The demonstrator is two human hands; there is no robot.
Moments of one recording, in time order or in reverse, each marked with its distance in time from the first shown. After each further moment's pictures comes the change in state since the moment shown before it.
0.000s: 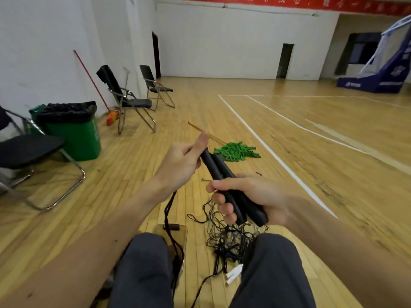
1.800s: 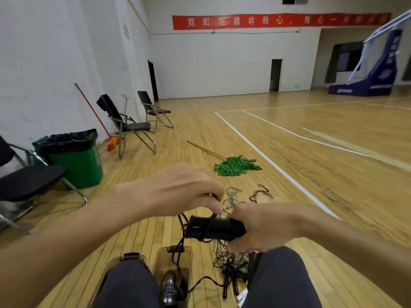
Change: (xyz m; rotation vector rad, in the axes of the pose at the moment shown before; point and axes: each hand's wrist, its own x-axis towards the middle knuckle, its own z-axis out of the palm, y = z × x) left_hand -0.013 0.055 -0.011 1.129 -0.764 0.480; right_hand -0.033 -0.003 -0.002 -1.316 0.065 0.147
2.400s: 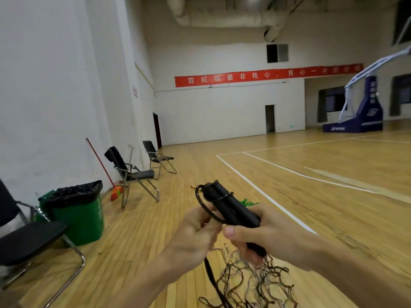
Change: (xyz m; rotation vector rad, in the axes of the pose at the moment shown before) left_hand 0.014 0.023 0.000 -1.122 0.665 -0.194; right_hand -0.023 -0.015 -0.038 0.675 0.459 -0.407
